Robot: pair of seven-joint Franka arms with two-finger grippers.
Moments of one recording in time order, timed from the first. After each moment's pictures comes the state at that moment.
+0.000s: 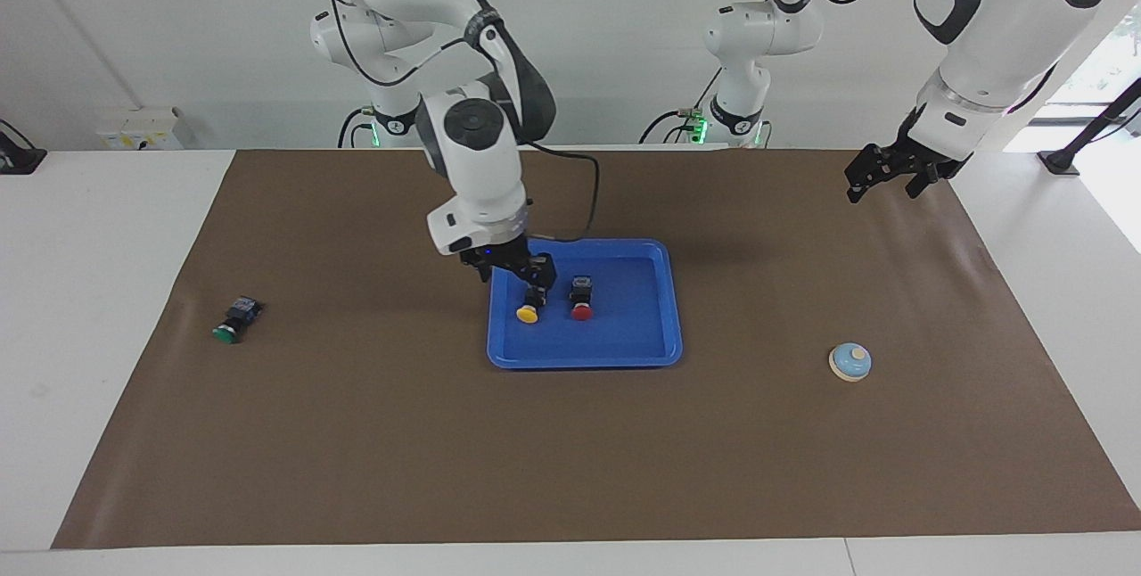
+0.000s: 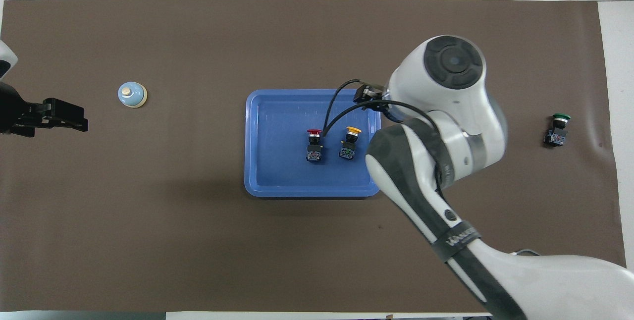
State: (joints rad) left arm 0.01 -0.02 -0.04 -1.71 -0.02 1.63 -0.05; right arm 0.36 0.26 -0.01 -1.74 0.02 2.03 0.74
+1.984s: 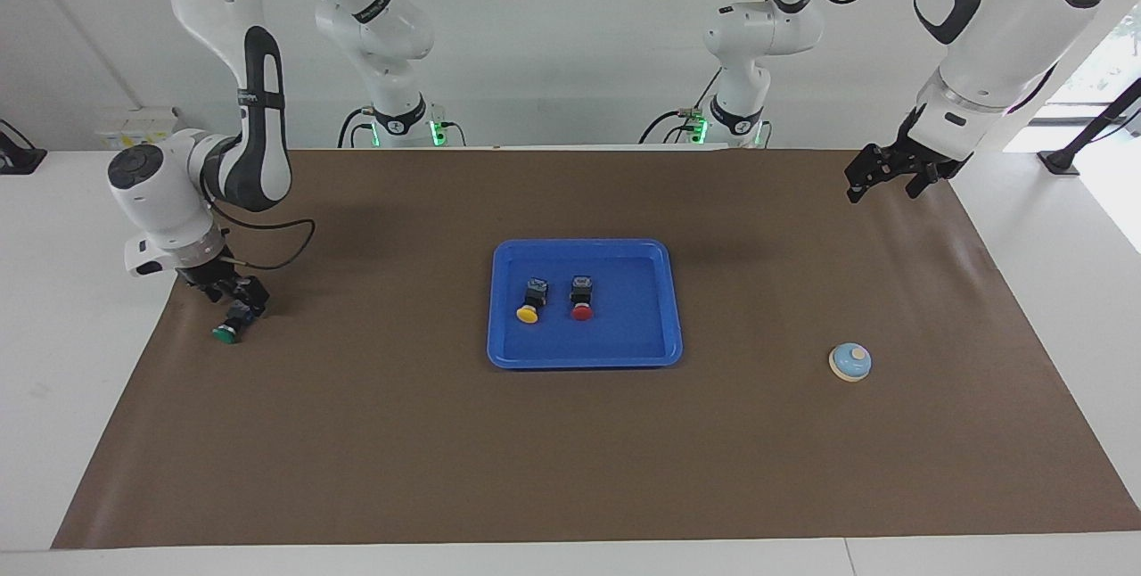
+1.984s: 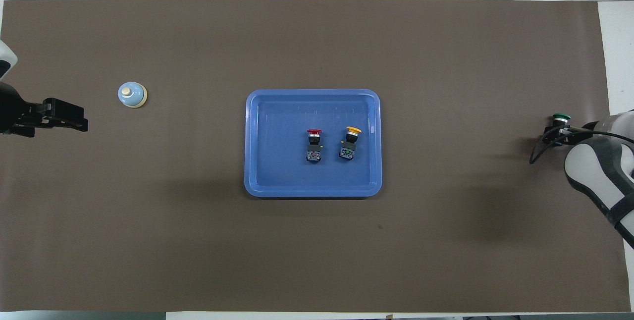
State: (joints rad) left arm 0.01 -0.02 -0.04 -1.71 -0.02 1.63 -0.05; right arm -0.34 0.24 -0.02 -2.18 -0.05 2.48 0.01
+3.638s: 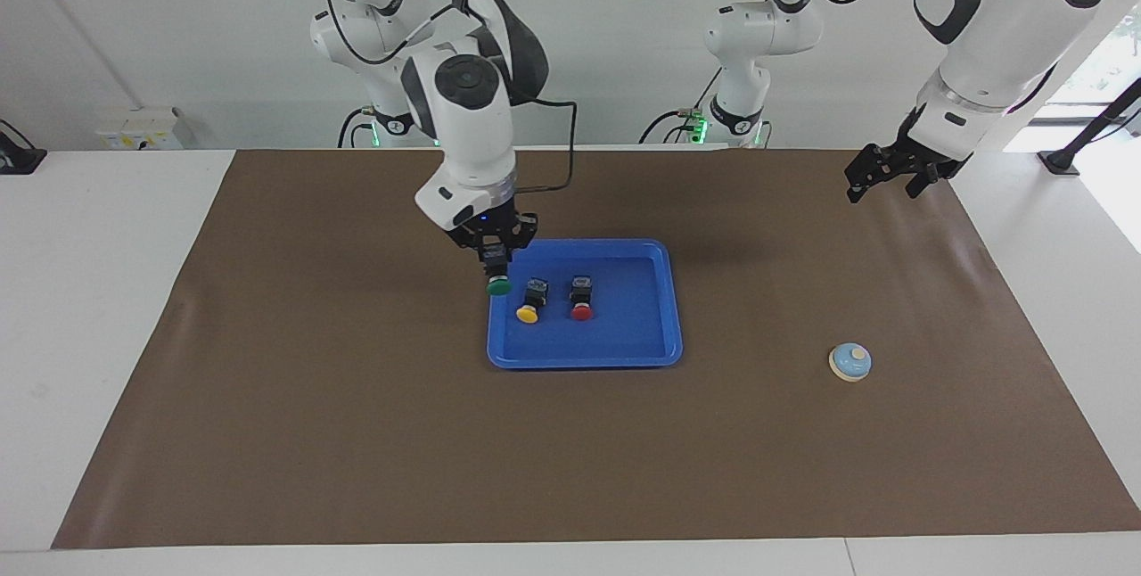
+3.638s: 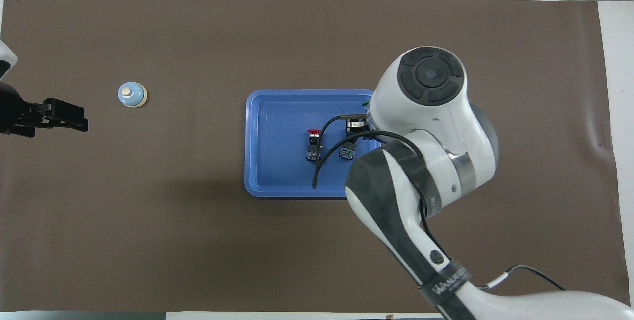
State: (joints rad) left arm 0.01 -0.02 -0.04 -1.71 -0.02 1.63 -0.05; right arm 0.50 0.24 0.01 -1.70 0.02 1.91 0.57
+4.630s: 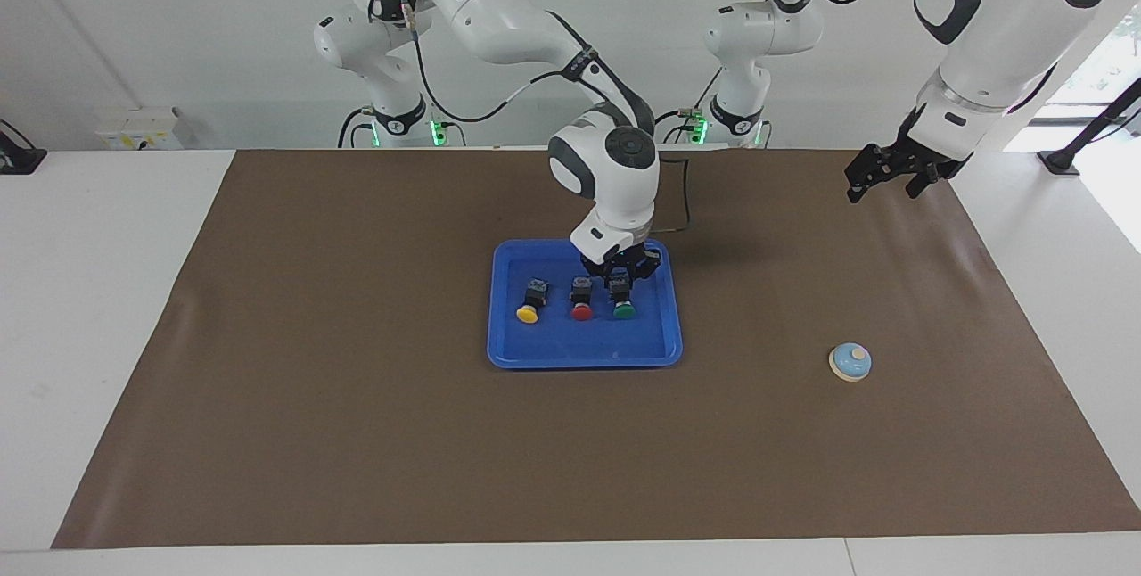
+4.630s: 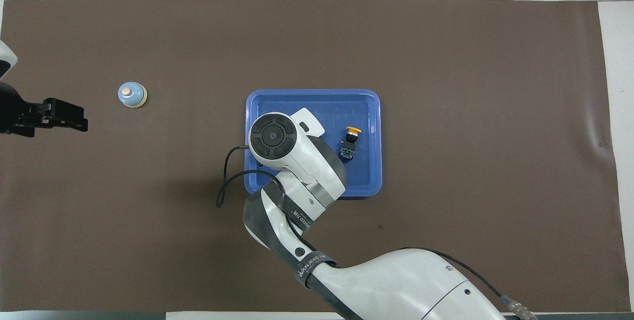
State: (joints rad) left arm 0.01 -0.02 -0.04 -1.71 -0.02 1.63 -0.05; right arm 0.72 0.59 0.01 -1.56 0.02 2.18 0.83
